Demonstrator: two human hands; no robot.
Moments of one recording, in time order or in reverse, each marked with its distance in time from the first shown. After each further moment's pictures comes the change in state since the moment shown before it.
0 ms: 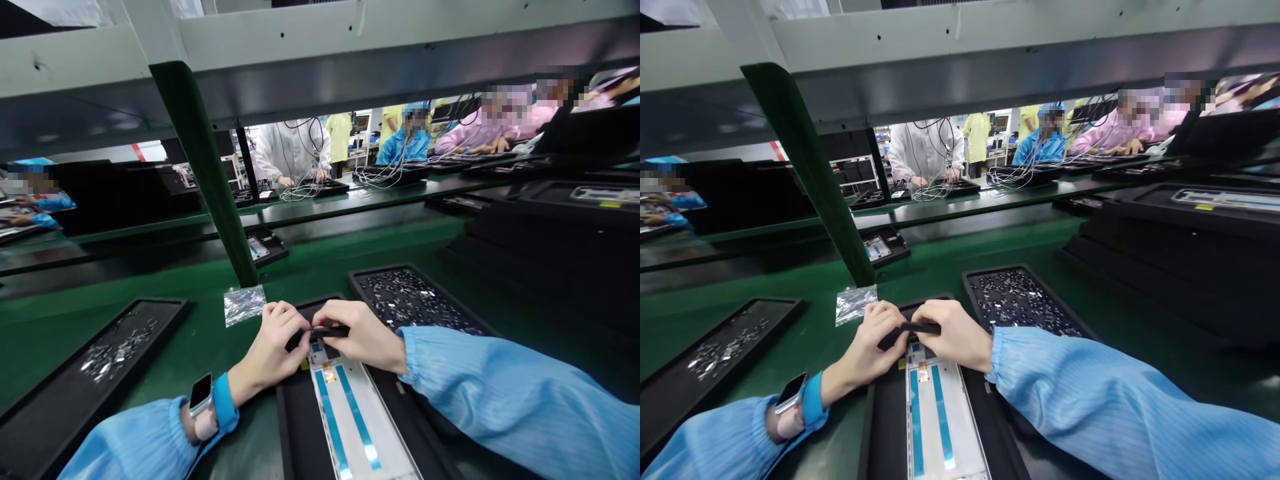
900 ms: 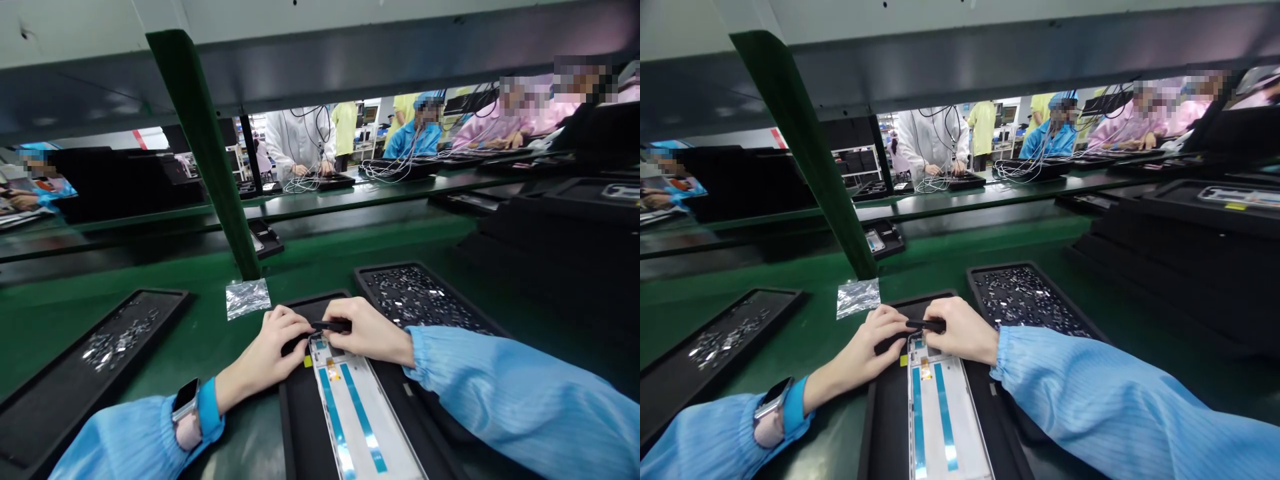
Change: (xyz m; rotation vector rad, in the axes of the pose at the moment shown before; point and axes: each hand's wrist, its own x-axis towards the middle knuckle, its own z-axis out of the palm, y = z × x) left_hand -0.012 -0.002 -0.009 -0.151 -0.286 -0.188; right_hand 0.002 0.011 0.000 -0.050 -0.182 0.190
